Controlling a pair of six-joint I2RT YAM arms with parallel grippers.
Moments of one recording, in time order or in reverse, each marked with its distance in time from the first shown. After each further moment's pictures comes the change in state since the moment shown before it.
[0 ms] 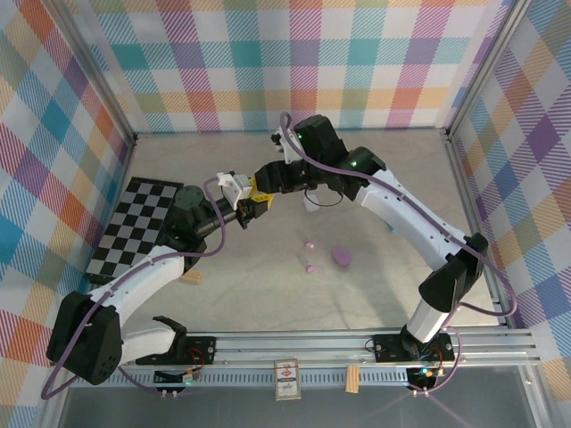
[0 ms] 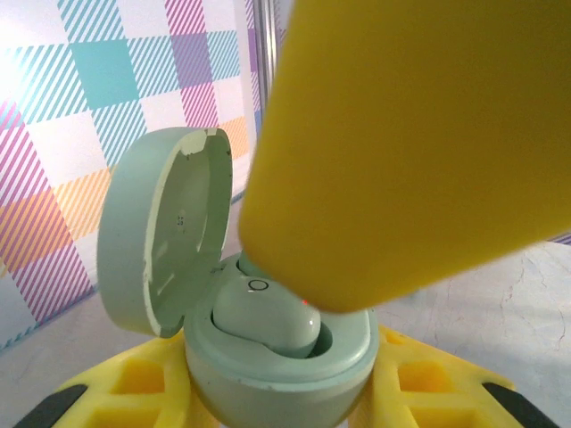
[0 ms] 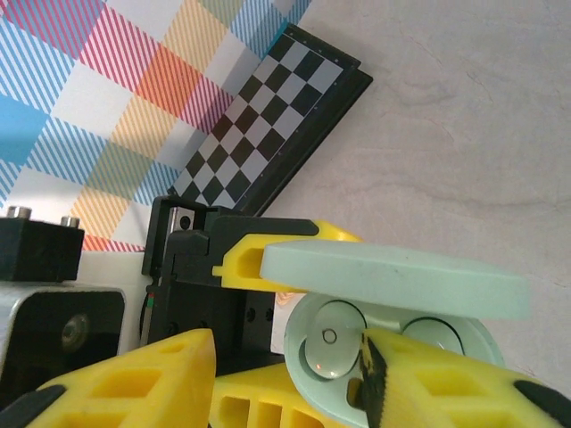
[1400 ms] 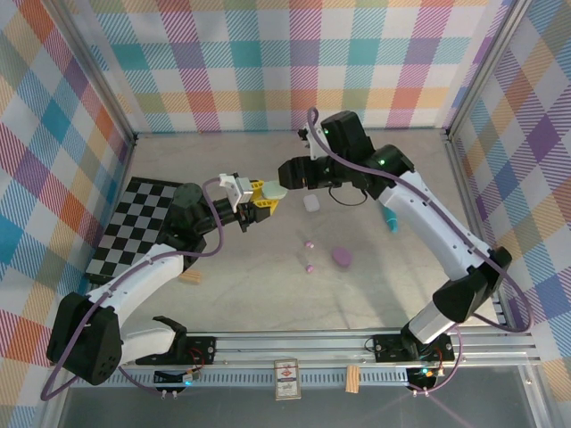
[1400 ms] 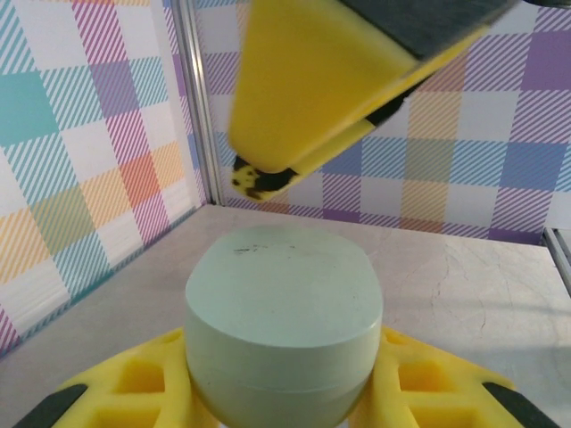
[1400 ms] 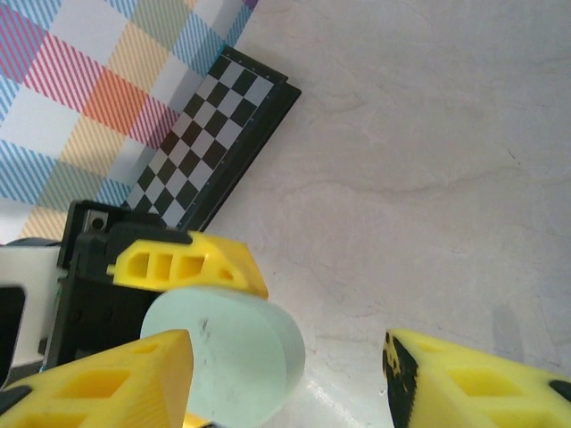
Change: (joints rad) left arm 0.001 -0.002 0.029 -0.001 0.176 -0.002; right arm -0.082 -0.122 -0.058 -0.099 0.056 -0.040
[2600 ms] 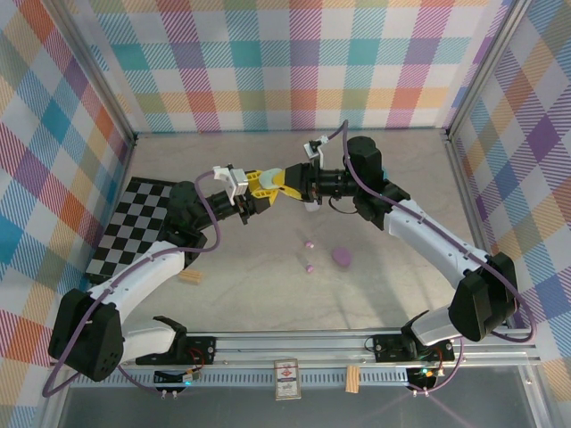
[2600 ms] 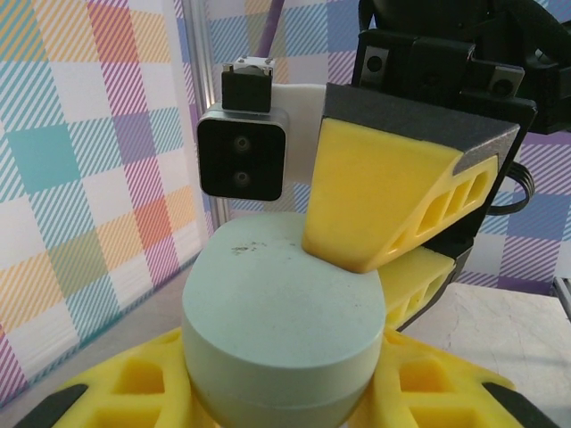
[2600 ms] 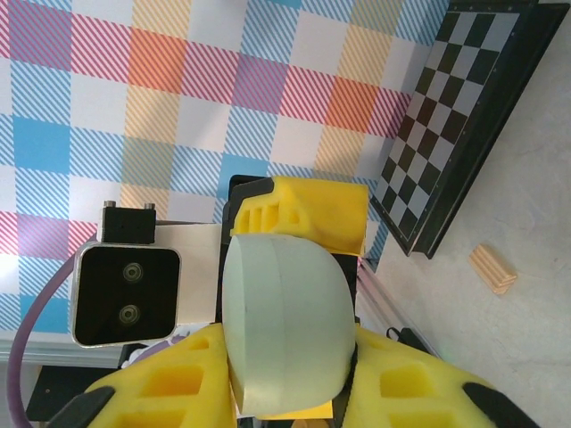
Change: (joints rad) left arm 0.002 0.022 0.025 0.130 -0.014 -0.094; right arm -0.093 -0.122 -0.555 0.927 -0.525 0.729
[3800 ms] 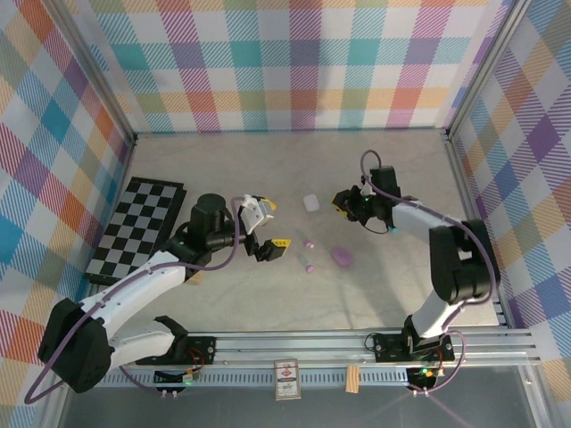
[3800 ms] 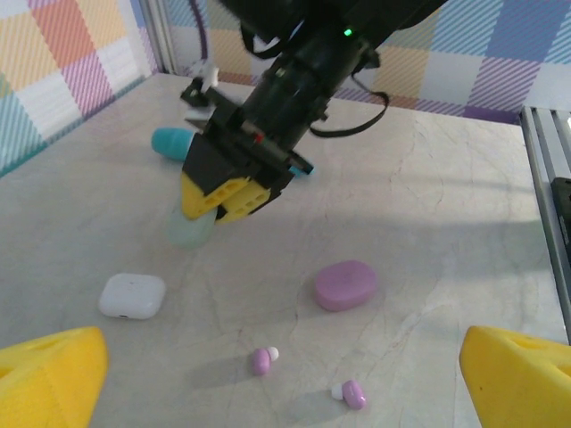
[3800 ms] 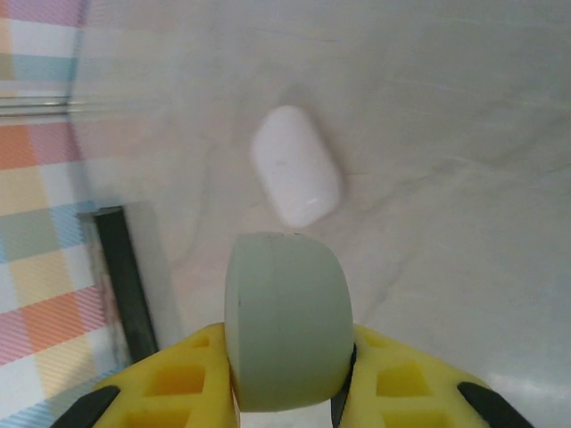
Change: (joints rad) left arm -0.159 -0.072 -0.027 -0.556 -0.148 0.259; right arm -0.333 0.261 -0.266 -0.138 0.320 -0.238
